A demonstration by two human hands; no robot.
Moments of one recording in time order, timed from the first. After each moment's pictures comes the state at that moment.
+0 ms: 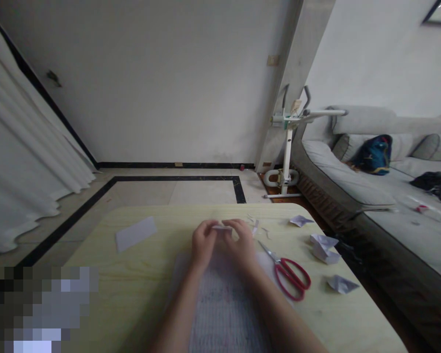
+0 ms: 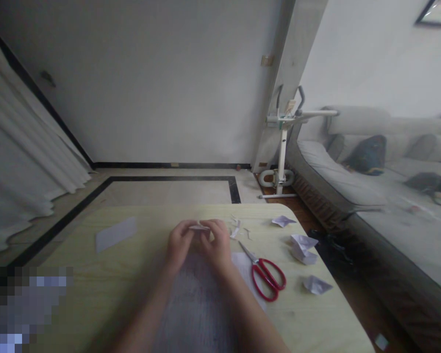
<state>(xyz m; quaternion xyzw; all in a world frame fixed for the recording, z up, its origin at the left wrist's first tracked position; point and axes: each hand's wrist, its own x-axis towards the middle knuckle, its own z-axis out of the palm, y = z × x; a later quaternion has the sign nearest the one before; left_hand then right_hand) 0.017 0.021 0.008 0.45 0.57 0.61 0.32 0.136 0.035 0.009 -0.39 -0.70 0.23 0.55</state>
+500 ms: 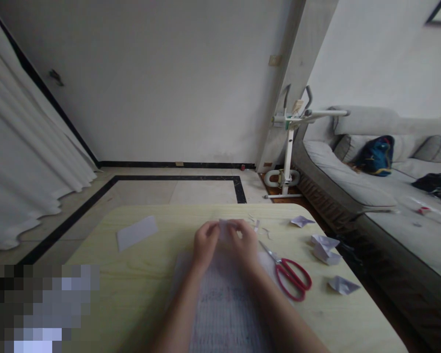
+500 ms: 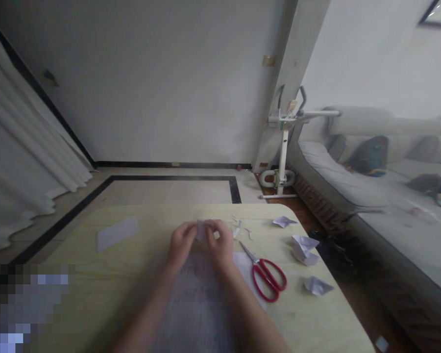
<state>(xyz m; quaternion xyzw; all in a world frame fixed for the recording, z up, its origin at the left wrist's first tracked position) 0.020 0.018 0.014 0.46 0.58 0.59 0.33 0.139 0.035 0.009 -0.44 -0.66 0.28 0.54</state>
